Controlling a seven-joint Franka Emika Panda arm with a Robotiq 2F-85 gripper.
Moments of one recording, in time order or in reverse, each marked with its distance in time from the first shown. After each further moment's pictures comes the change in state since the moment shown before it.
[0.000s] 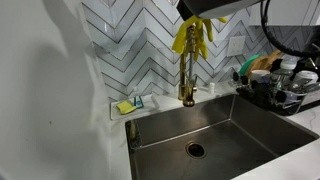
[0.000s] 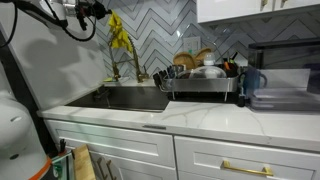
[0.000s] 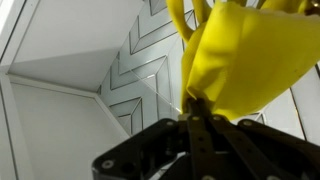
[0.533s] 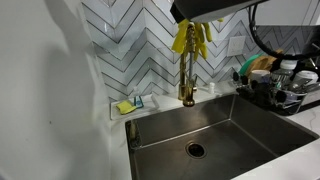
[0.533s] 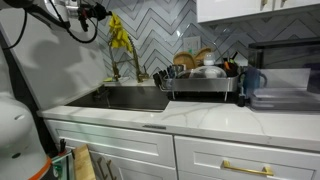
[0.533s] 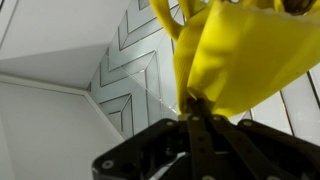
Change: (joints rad) arm 0.046 0.067 -0.016 0.049 -0.049 -0.002 0.013
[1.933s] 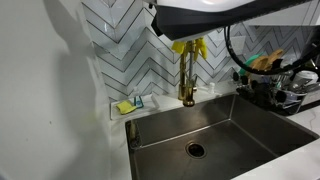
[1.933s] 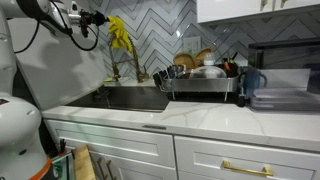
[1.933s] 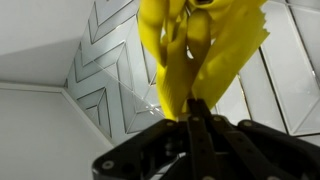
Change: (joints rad) arm 0.161 0.126 -0.079 0.062 -0.114 0.002 0.115
